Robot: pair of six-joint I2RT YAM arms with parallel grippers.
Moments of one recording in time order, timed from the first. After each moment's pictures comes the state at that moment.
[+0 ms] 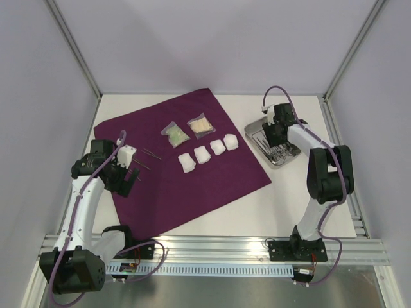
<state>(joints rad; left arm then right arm) 0.07 0.99 0.91 -1.10 0.00 0.45 0.12 1.86 1.29 -0.43 0.03 -0.25</state>
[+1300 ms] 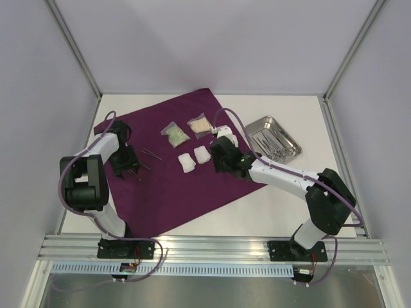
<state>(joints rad) 0.07 1.68 1.10 -0.83 -0.13 -0.42 0.83 1.61 1.09 -0.33 0.39 0.38</state>
